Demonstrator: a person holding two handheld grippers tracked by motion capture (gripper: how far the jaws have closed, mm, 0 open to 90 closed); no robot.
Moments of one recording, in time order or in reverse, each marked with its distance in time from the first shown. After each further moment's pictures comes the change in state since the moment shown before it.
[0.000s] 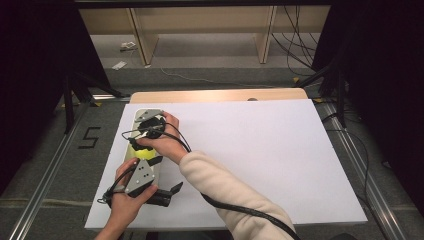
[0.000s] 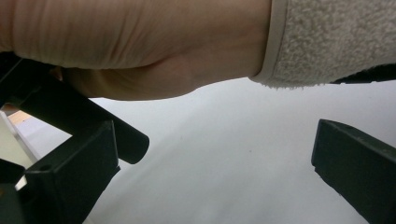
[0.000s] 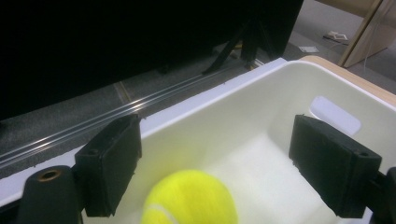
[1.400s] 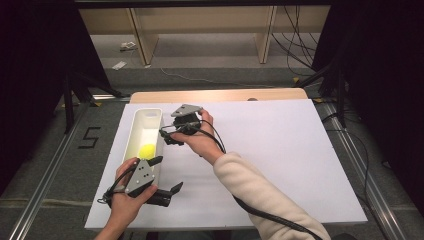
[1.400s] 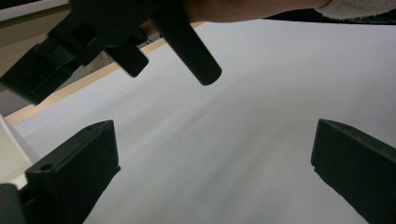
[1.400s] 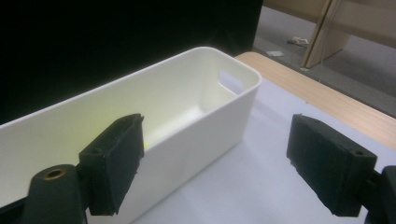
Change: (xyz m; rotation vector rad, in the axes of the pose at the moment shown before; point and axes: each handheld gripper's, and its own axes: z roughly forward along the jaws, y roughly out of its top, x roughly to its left) left arm 0.000 0.000 0.000 0.000 -0.002 0.000; right arm -0.050 -0.027 -0.083 -0.058 -0.090 0.049
